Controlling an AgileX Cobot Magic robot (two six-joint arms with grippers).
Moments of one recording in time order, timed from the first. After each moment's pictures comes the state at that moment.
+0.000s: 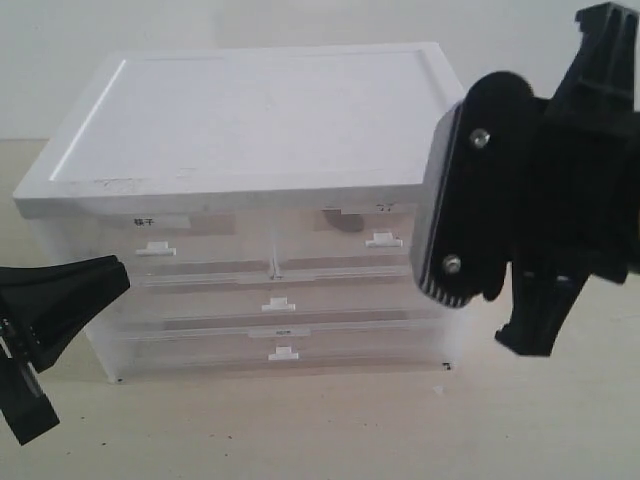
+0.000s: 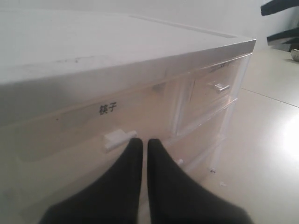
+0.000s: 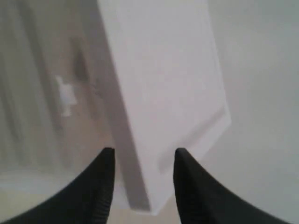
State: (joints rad) left arm 0.01 1.30 -0.07 0.88 -1.21 -0.41; right arm 1.04 1.03 -0.70 -1.16 0.63 0.21
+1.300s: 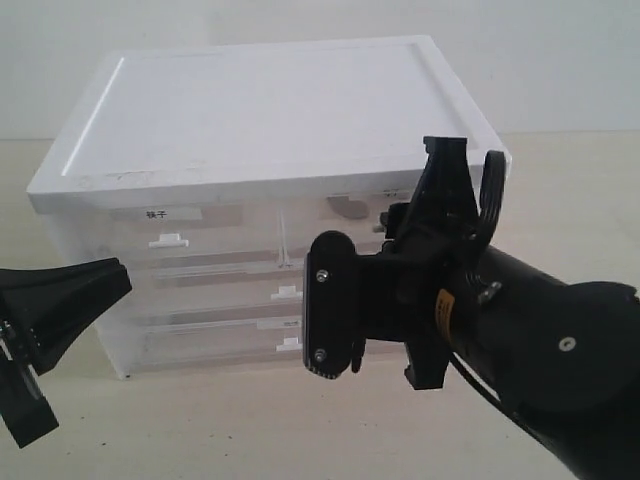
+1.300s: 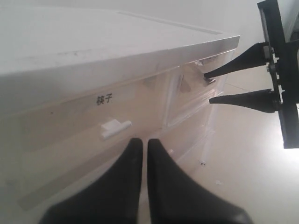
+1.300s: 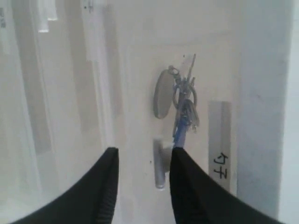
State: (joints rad) left arm 0.01 1.30 -0.07 0.89 -1.21 -0.43; right arm 1.10 1.44 -0.64 -1.69 0.72 0.77
